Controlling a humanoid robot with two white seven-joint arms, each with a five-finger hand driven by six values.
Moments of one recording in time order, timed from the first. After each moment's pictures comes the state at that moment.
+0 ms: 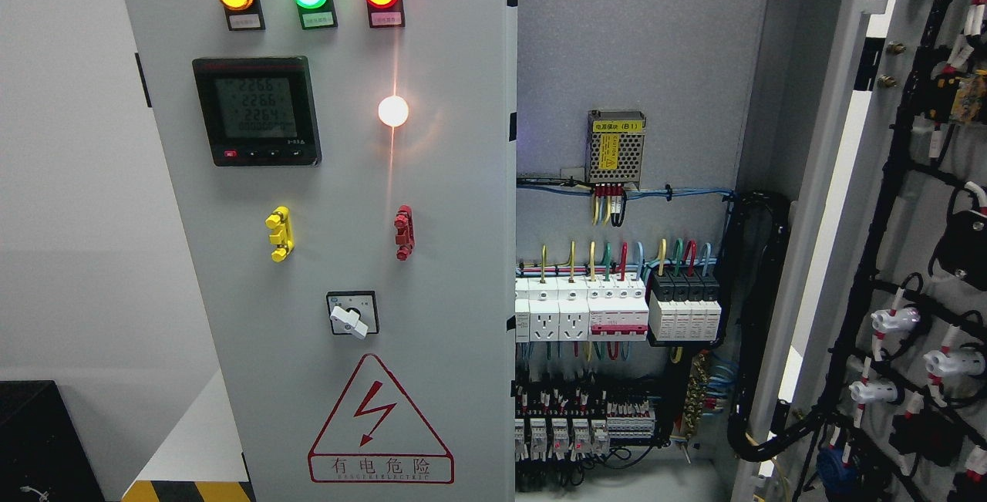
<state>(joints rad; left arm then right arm) 0.10 0.10 -0.18 -0.18 0.16 -0.06 0.07 0.13 0.12 0.00 -0.13 0.00 0.00 0.12</state>
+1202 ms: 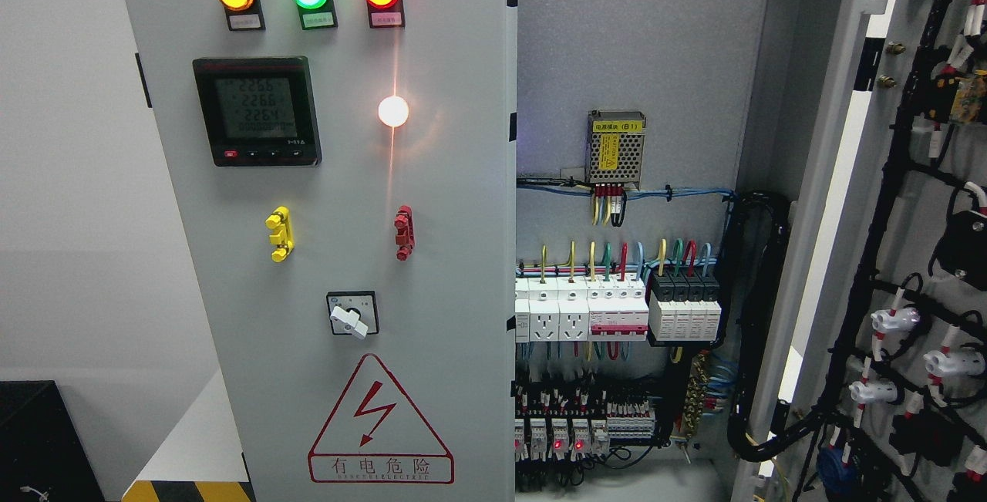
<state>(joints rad) 0.05 0.02 0.04 0.03 0.10 -0.07 0.14 0.16 0.12 0.00 -0.18 0.00 -0.01 0.12</state>
